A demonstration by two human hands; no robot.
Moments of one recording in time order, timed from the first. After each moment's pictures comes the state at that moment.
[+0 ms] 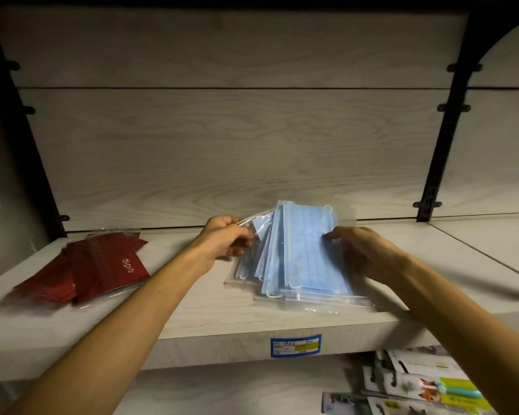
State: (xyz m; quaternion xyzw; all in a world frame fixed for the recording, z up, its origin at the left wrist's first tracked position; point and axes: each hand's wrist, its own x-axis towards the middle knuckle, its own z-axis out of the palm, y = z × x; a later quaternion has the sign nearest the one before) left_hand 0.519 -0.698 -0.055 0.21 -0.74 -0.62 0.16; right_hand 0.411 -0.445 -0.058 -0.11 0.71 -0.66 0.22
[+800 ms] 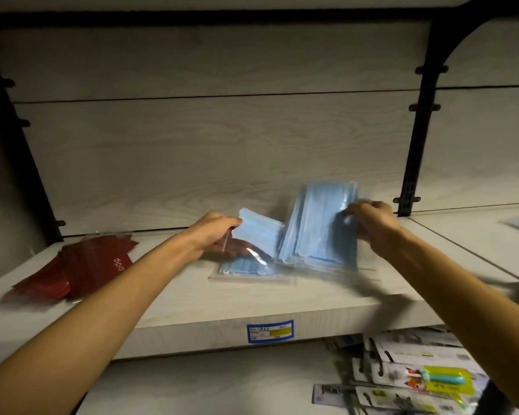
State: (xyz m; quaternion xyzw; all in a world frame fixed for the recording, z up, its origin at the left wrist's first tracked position) left_hand 0.523 -0.681 -0.035 0.20 -0.79 -0.57 0.09; right_hand 0.387 -0.404 -0.030 -0.08 0.71 -0.70 0.05
